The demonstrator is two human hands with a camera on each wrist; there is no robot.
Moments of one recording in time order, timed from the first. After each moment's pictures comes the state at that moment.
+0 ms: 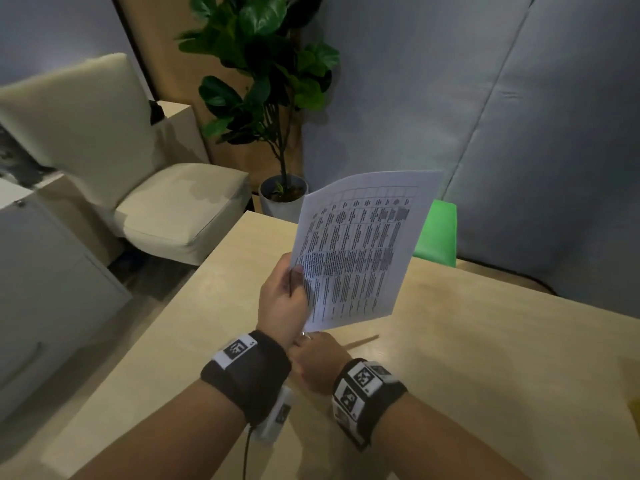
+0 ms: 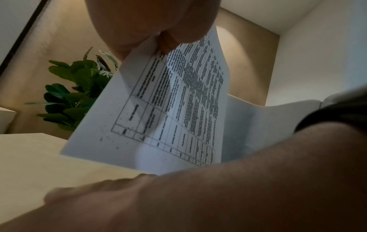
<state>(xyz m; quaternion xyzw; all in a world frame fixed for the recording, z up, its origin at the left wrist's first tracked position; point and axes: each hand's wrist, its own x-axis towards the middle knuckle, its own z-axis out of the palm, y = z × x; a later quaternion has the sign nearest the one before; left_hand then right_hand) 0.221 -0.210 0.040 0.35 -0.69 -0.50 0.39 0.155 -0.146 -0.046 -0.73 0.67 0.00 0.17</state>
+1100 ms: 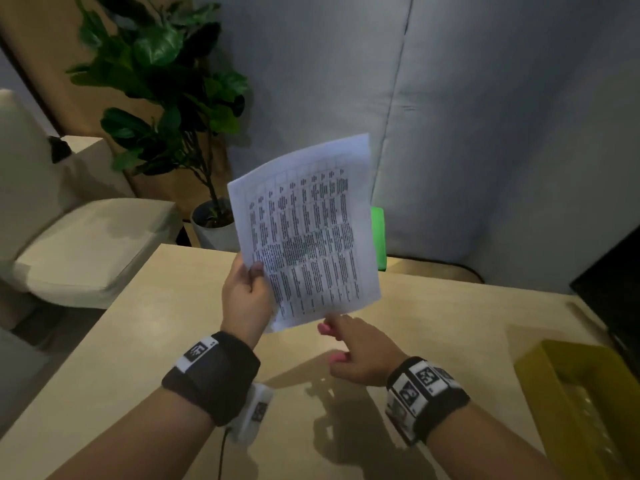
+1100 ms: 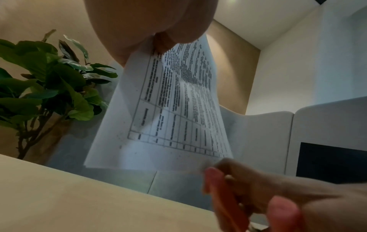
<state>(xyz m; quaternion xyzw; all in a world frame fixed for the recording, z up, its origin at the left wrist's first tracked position) 0.127 -0.166 0.068 0.29 -0.69 -0.53 0.41 0.002 -0.008 0.012 -0.55 0.77 -0.22 0.24</state>
